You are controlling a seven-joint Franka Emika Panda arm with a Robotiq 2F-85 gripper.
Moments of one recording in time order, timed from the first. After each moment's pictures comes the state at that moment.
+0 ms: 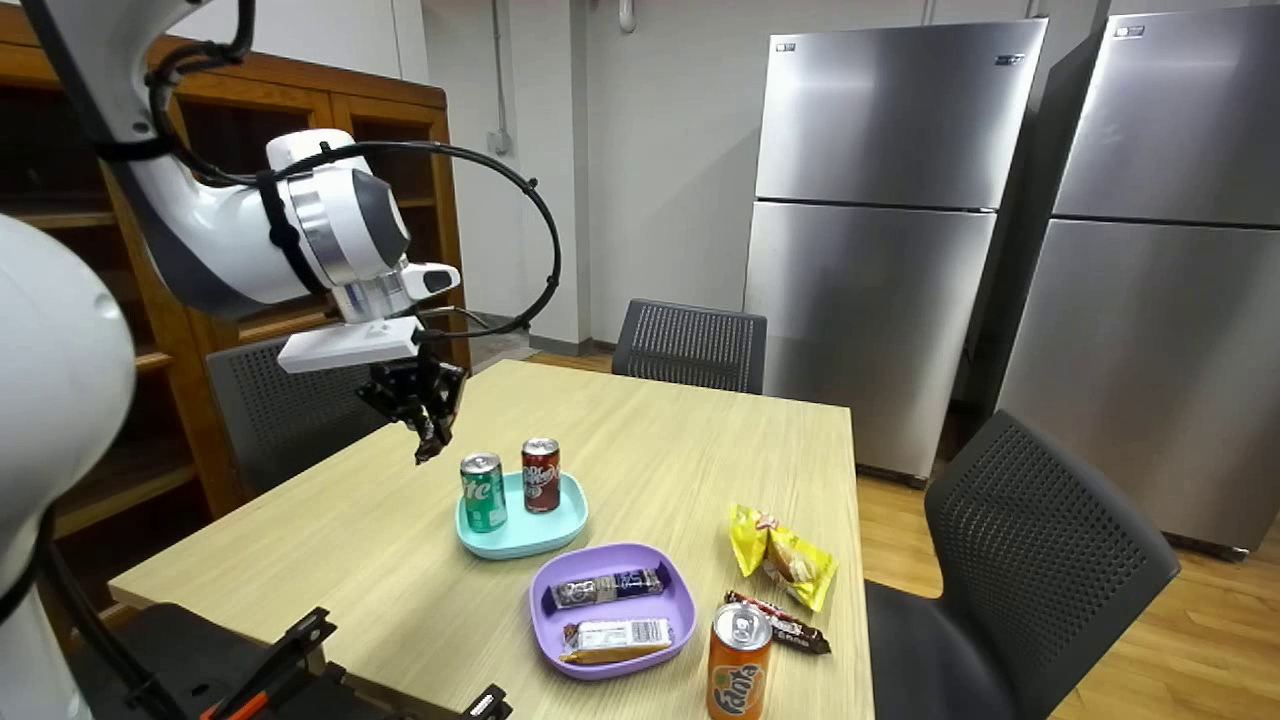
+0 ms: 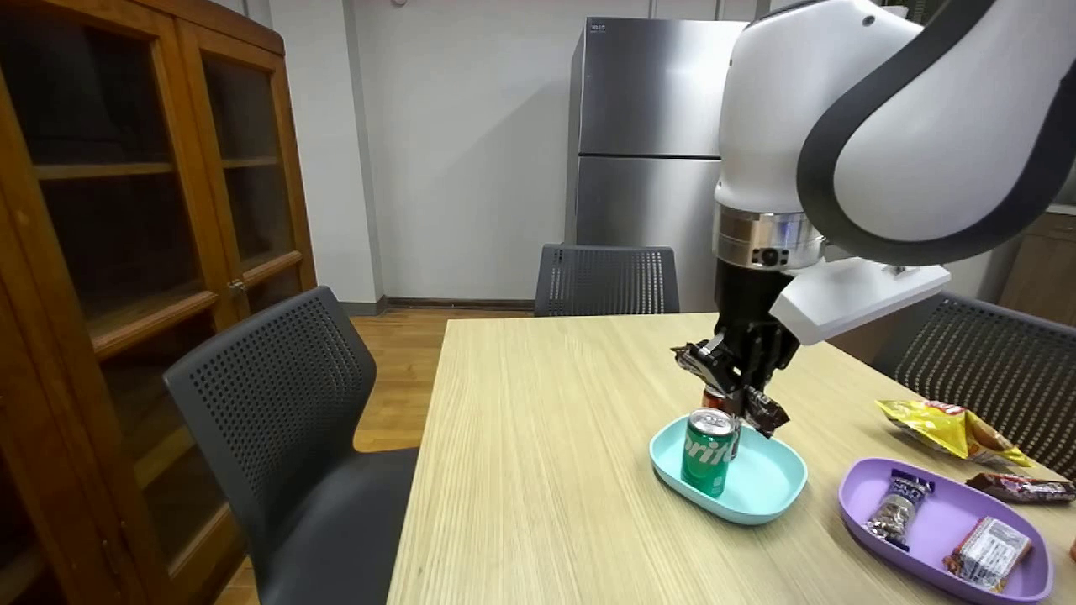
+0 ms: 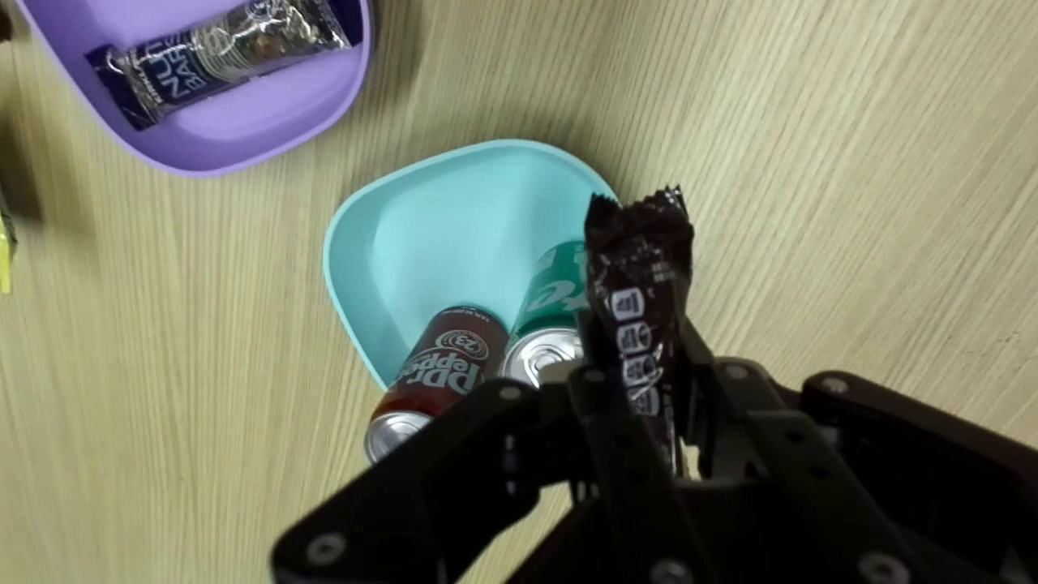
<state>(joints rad) 0.46 0.04 -0.15 -2.64 -0.55 2.77 0.39</state>
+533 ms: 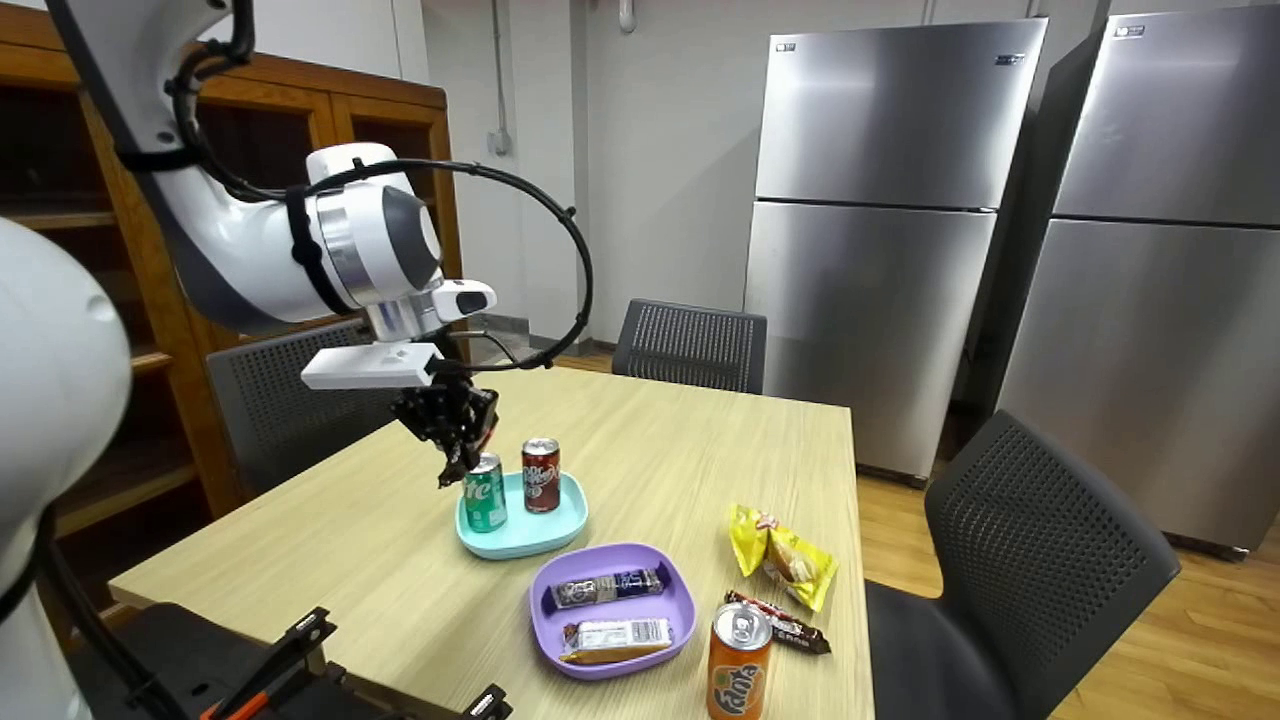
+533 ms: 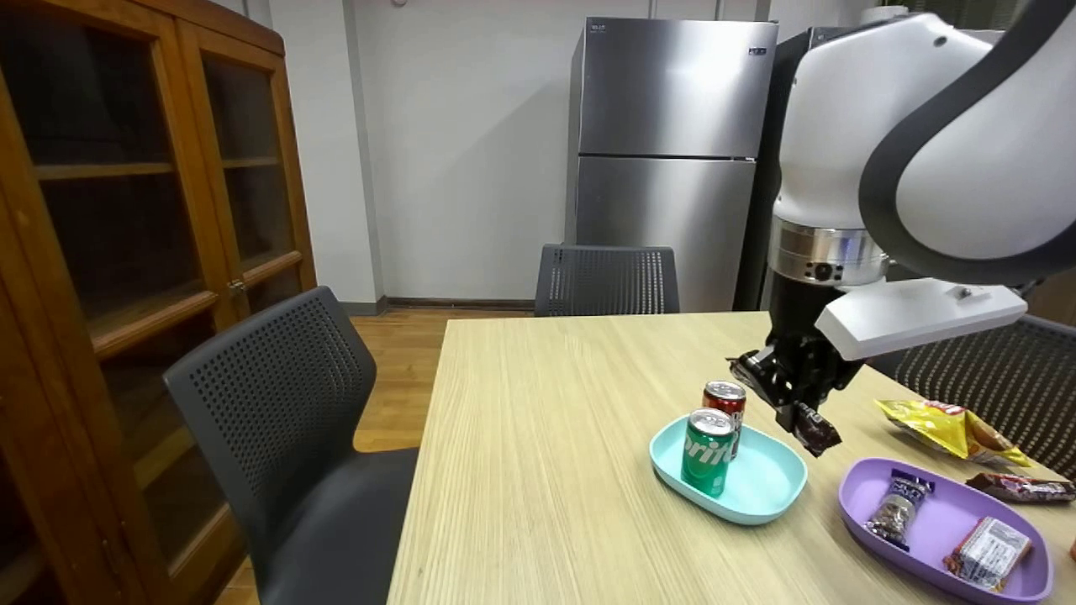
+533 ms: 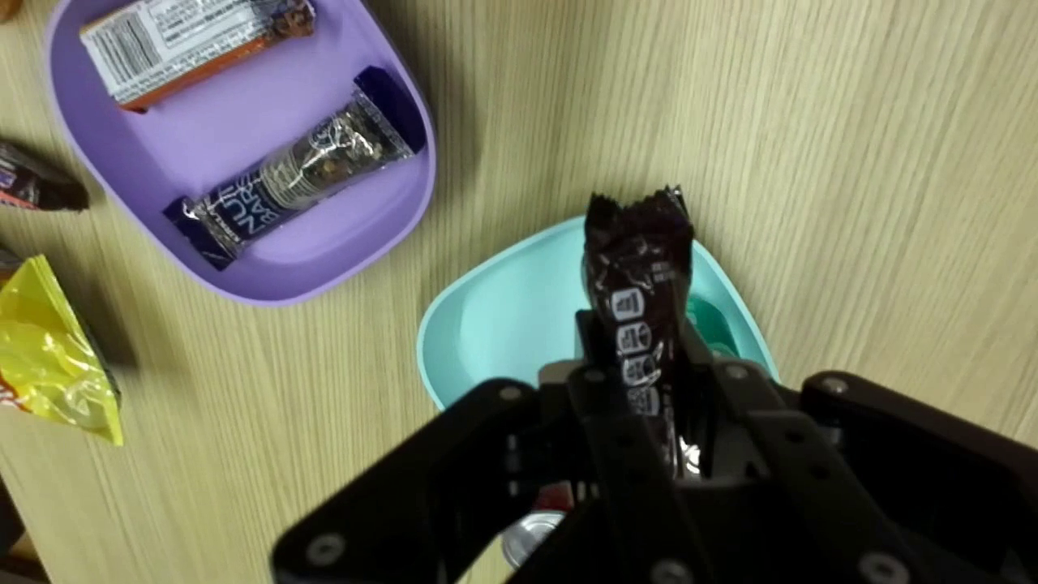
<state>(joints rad) 0.43 0.03 -0.25 -2.71 -0.55 2.82 0.48</state>
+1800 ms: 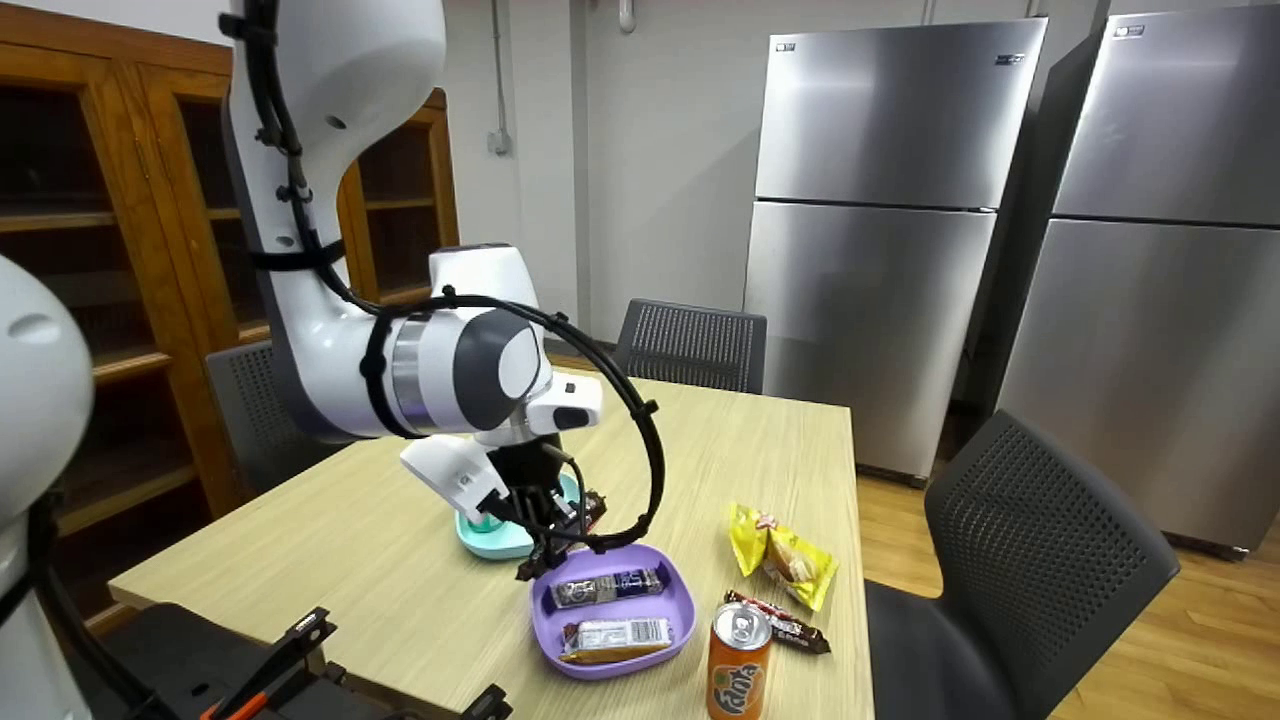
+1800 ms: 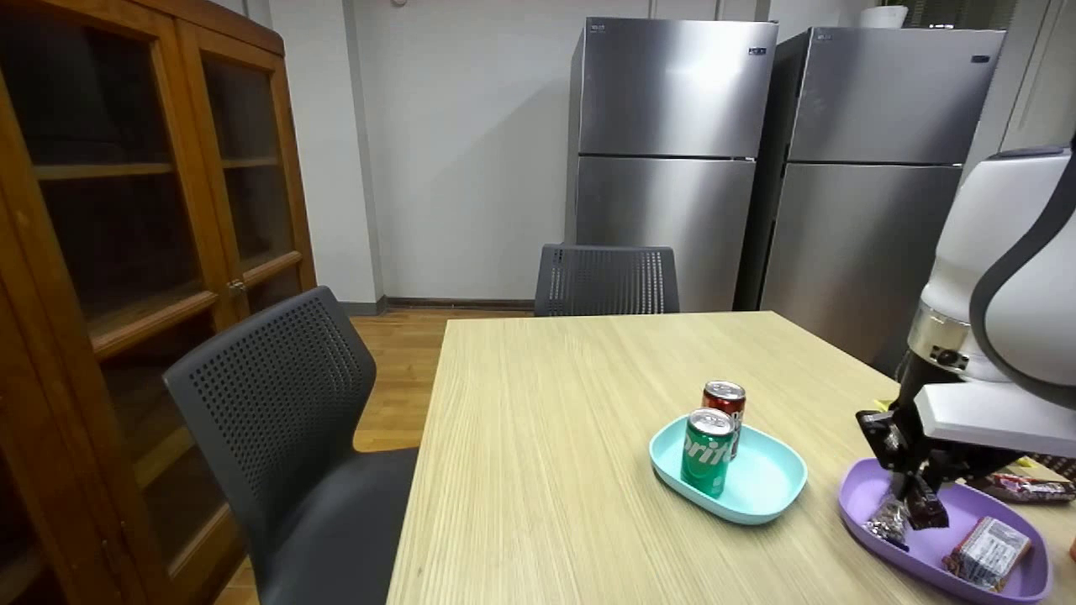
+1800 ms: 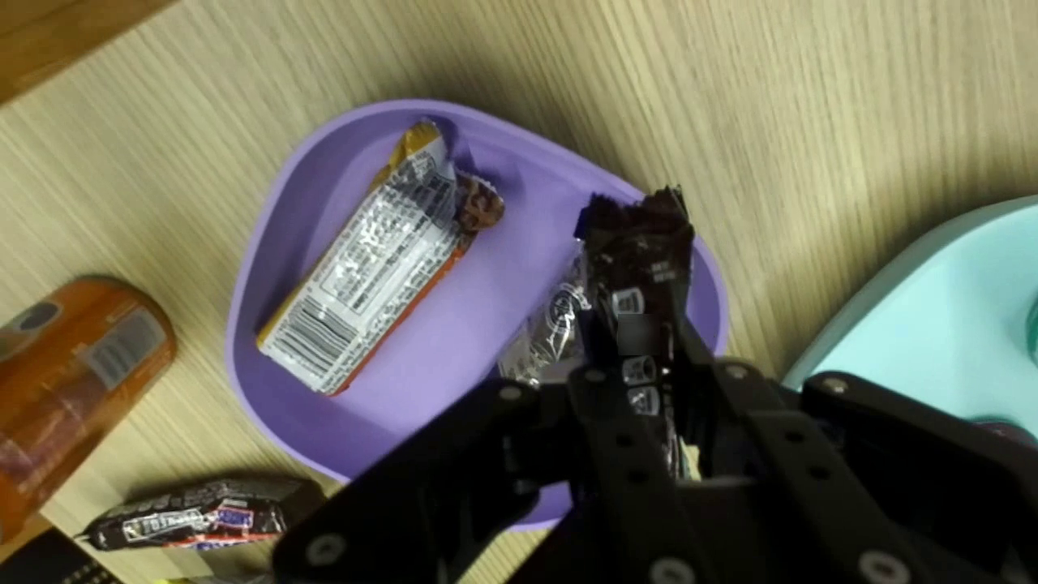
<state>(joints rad) 0.24 0.28 -0.40 -2.77 -0.40 3.18 0.56</state>
